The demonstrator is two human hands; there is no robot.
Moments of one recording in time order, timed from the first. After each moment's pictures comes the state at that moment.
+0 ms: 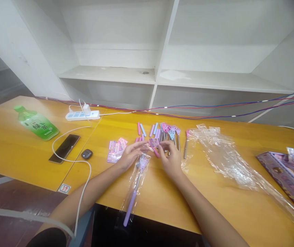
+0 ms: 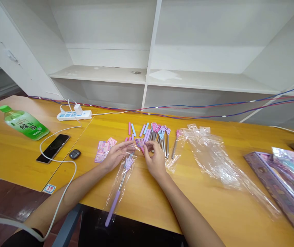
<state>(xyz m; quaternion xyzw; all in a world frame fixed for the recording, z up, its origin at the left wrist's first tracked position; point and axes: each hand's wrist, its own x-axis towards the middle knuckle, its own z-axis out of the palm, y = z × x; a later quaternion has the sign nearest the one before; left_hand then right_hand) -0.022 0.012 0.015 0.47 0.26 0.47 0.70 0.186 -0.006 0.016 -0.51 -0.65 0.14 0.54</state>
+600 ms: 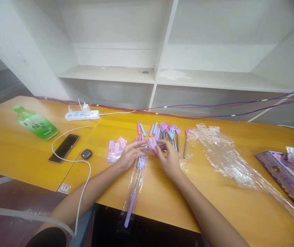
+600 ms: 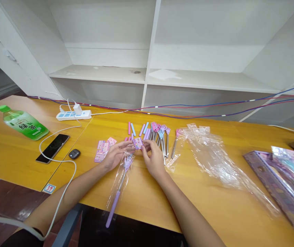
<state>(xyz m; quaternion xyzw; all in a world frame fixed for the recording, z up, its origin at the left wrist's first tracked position) -0.020 0.011 0.017 0.41 0.23 0.49 0.74 0.186 -0.004 0.014 -0.49 -0.68 0.15 0.52</state>
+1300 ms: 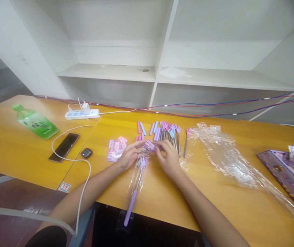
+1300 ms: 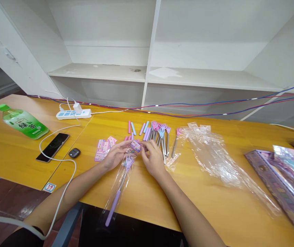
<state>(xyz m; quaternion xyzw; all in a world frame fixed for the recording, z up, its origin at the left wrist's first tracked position) -0.020 0.012 0.011 0.40 0.22 0.46 0.76 0.187 -0.008 0.020 -0.47 -0.73 0.13 0.48</state>
